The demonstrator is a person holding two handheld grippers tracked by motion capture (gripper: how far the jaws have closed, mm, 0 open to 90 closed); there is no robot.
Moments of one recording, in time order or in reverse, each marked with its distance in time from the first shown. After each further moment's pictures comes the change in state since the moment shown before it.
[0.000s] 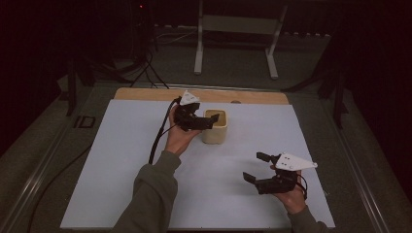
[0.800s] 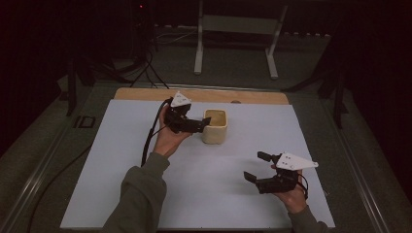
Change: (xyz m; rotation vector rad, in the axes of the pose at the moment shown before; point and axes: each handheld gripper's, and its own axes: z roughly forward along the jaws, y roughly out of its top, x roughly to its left) left arm 0.010 -0.003 -0.028 0.033 0.011 0.055; right arm -0.001 0.001 -0.002 0.005 -0.009 0.003
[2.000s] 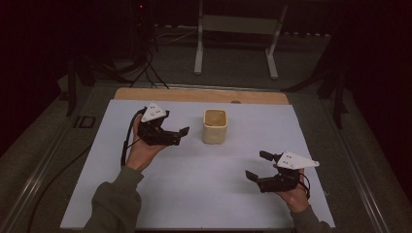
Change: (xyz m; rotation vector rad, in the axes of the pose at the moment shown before) left arm 0.011 -0.028 -0.071 -0.032 0.033 0.060; right arm -0.004 0.001 -0.002 0.018 -0.028 -0.014
